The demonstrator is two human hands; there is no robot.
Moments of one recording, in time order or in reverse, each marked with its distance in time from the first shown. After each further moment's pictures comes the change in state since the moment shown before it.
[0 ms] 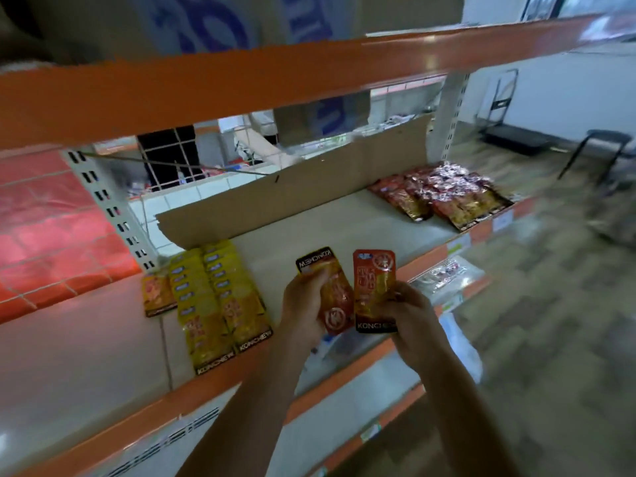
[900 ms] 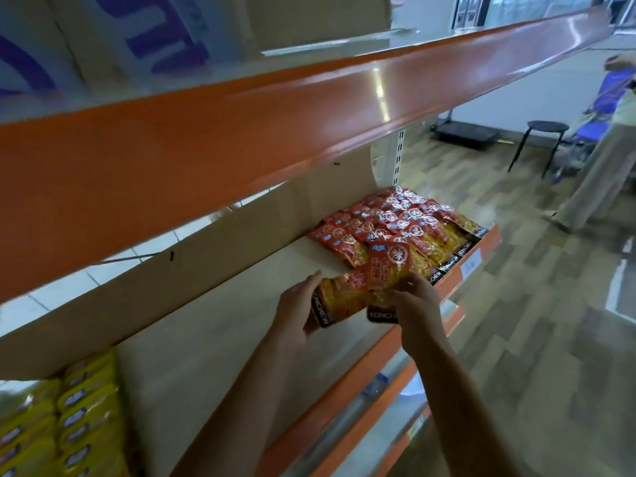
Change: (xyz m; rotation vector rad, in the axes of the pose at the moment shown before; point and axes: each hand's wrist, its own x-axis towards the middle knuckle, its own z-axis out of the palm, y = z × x) left_hand 0.182 0.008 0.141 0.336 -0.108 -0.086; right_hand 0.191 -0.078 -0.085 -0.134 0.386 -0.140
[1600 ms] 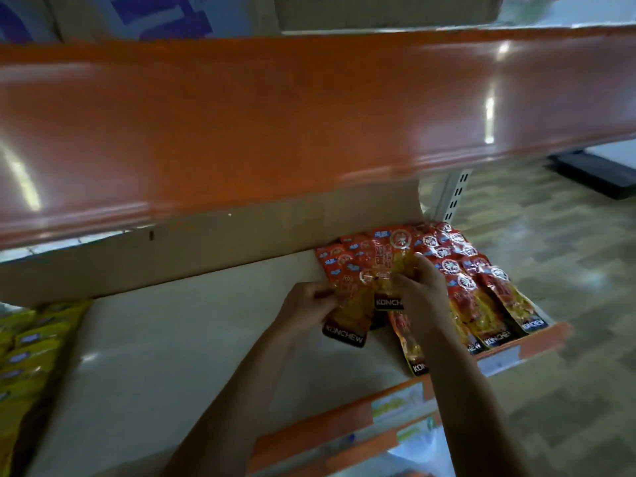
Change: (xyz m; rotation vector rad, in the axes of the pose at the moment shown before) left_hand 0.076 0.008 0.071 0.334 0.164 0.235; right_hand 0.171 -0.025 -0.012 -0.243 -0.426 -0.136
